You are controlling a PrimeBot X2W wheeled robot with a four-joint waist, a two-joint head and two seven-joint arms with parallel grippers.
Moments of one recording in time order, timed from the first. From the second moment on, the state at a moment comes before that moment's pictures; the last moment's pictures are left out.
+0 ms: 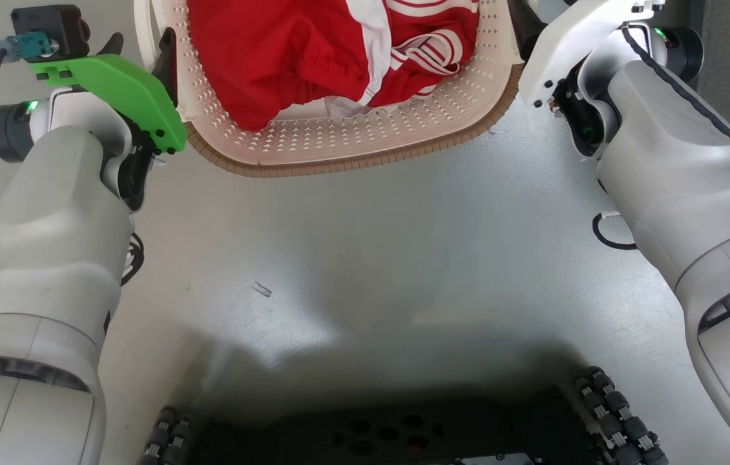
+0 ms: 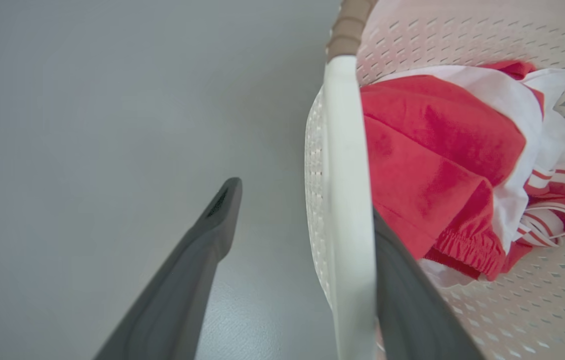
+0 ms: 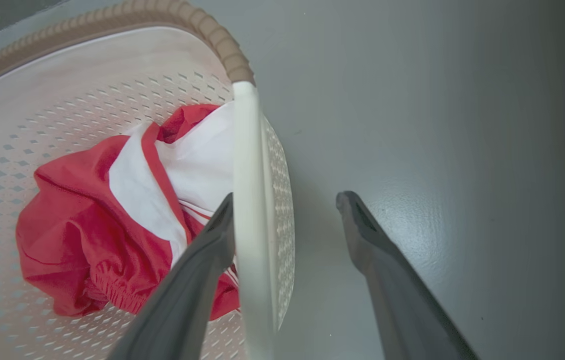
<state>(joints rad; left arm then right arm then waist) -1.13 0.05 -0.45 1.21 -0.65 -0.12 -0.13 -1.18 -0.06 0.68 1.20 0.71 0.06 -0.17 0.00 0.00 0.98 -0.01</state>
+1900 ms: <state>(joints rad) -0.88 0.03 -0.56 1.13 -0.74 -0.12 -0.23 -0.93 -0.06 0.67 1.16 0.81 0.10 -0.25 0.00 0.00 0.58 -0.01</state>
